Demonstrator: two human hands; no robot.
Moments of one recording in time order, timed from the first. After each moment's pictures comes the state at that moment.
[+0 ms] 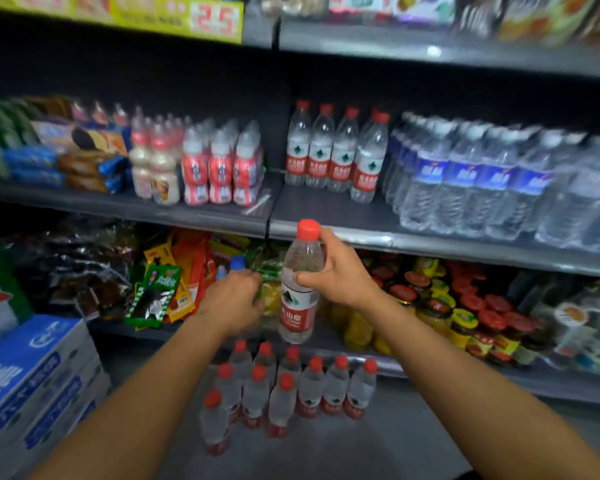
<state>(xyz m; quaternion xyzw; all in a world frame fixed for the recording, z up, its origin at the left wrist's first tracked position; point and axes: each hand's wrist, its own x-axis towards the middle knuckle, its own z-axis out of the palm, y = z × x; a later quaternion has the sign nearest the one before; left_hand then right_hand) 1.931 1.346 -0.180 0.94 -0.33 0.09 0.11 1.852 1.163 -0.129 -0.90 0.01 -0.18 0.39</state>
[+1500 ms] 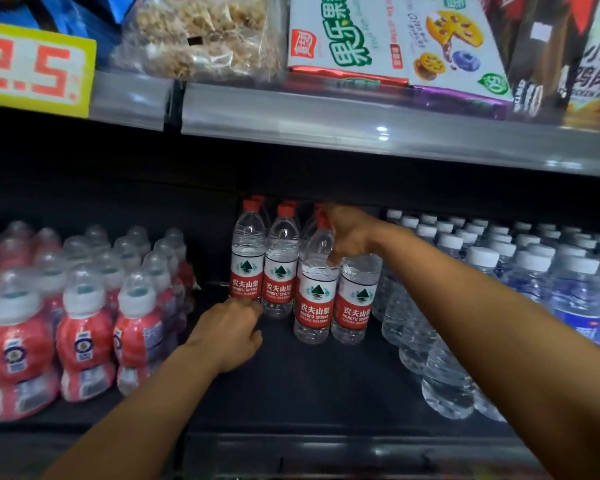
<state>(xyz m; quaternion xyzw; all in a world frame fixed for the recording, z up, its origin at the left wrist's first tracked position) 2.193 1.152 -0.078 0.90 -0.40 0.15 0.07 2.139 0.954 0.061 -0.98 0.10 -0.13 0.06</state>
